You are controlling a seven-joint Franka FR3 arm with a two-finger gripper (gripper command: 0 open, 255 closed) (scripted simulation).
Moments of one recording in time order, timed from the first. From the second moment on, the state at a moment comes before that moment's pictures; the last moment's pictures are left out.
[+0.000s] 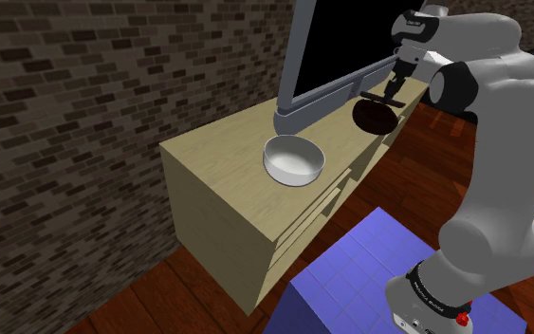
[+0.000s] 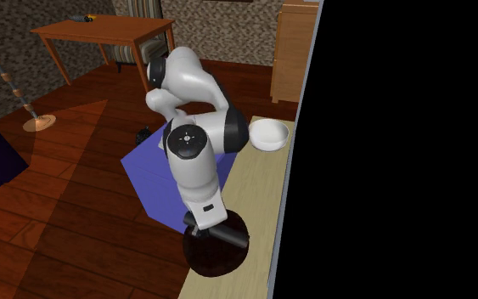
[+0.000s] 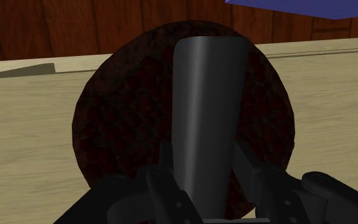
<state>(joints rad) -0.51 0.68 -0.46 -1.09 0.32 1.63 -1.02</state>
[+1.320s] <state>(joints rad) -0.50 0.68 -0.46 -1.11 0.32 1.66 -1.02</state>
